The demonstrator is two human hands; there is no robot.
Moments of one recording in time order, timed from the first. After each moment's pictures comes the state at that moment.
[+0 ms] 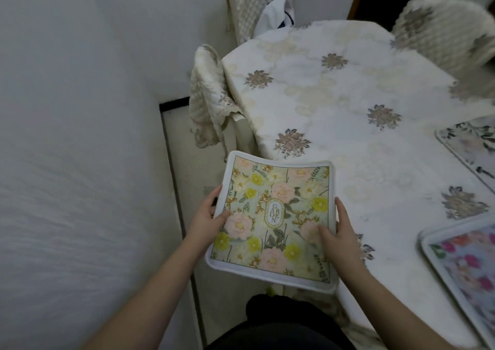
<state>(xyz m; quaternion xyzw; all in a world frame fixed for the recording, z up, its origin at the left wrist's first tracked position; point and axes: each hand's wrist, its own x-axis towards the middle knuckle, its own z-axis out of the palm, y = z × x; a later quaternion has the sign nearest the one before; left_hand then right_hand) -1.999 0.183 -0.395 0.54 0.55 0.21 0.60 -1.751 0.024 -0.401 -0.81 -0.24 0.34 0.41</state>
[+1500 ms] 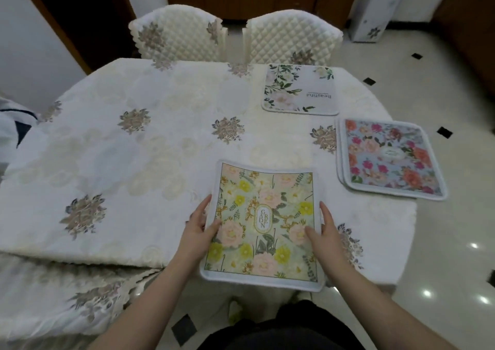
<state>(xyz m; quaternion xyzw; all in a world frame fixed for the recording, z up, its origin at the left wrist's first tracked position) -1.725 0.407 -0.400 0.75 0.16 -0.13 0.62 -1.735 0.113 -0.414 -0.76 0.25 0.11 0.58</state>
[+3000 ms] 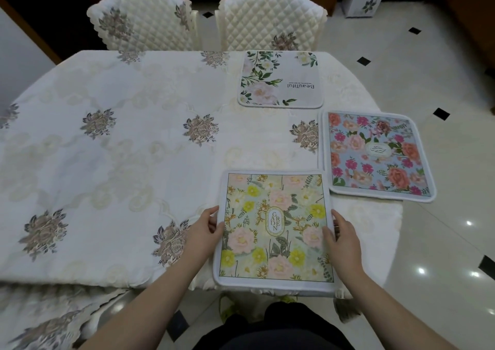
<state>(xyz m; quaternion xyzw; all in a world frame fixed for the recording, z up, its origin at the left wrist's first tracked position) -1.669 0.335 -0.463 0.89 0.13 -0.15 0.40 -1.711 0.007 -0.458 -0.88 0.23 0.05 0.41</state>
